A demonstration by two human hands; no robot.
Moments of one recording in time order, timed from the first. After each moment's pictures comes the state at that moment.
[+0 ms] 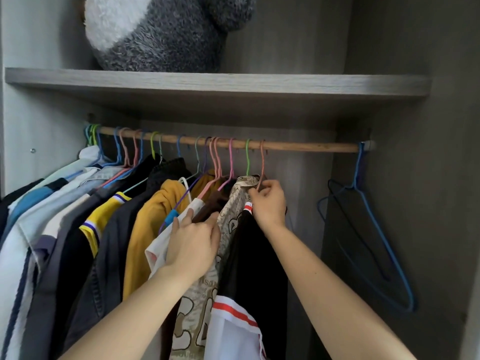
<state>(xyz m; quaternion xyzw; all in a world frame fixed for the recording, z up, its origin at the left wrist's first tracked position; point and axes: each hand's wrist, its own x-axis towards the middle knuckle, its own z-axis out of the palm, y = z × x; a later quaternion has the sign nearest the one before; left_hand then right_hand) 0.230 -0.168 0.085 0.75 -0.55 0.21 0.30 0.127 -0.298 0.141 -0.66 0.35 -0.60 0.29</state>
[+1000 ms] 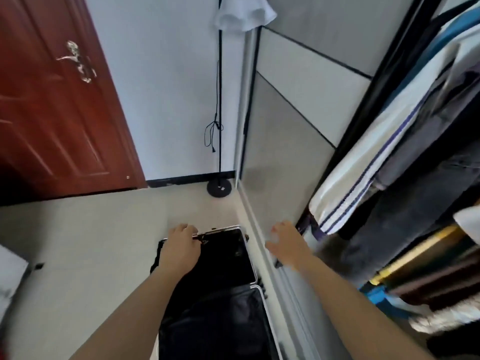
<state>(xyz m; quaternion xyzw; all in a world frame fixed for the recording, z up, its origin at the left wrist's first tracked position) 0.252 0.418 -0.266 0.96 0.08 -0.01 0.27 0.278 0.155 -0.251 -0.97 -0.03 0.08 0.21</state>
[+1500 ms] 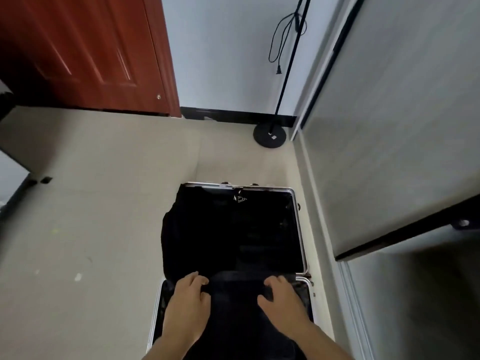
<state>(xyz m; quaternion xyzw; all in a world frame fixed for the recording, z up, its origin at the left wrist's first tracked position) 0.239 0.449 -0.682 0.91 0.24 -0.11 0.32 0.317 0.247 -0.687 -0.92 -0.06 0.33 0.22</state>
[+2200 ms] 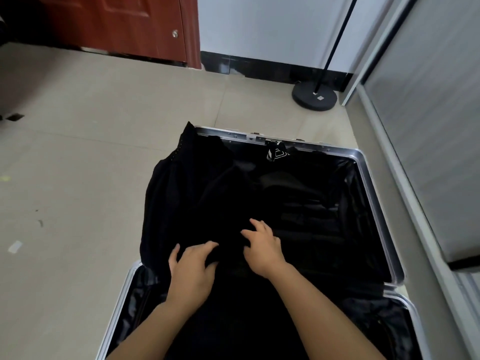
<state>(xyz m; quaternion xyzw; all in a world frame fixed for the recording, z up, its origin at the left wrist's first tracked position) 0.299 0.489 -0.993 0.92 0.21 0.01 0.33 0.416 0.363 -1.008 -0.92 -0.21 0.27 0.19</state>
